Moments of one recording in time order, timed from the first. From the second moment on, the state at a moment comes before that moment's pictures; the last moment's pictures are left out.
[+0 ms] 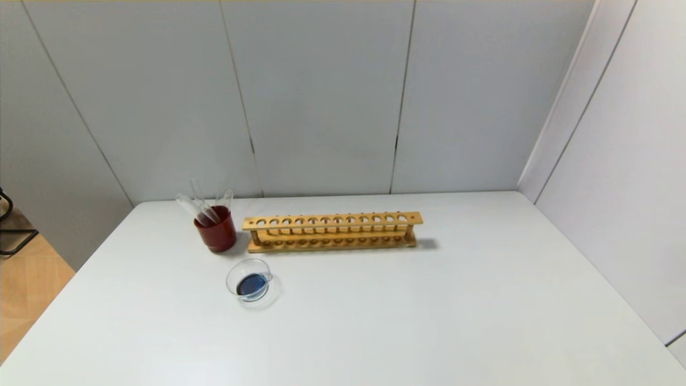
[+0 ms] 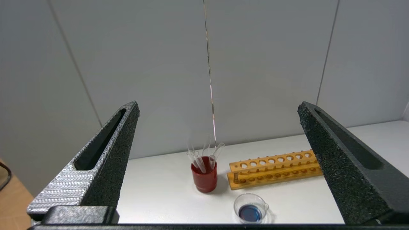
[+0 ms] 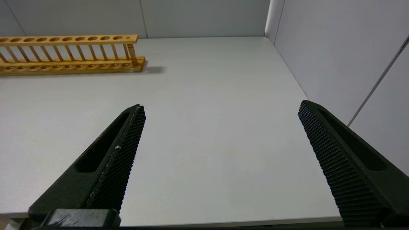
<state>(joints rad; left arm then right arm) 0.03 0.56 -0.94 0.09 -0.12 0.04 0.00 0.00 0.00 -0.01 -0.01 0.01</state>
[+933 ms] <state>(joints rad) 0.01 0.01 -0.03 -0.25 0.06 0.06 0.00 0.00 0.00 -0.01 -0.01 0.01</state>
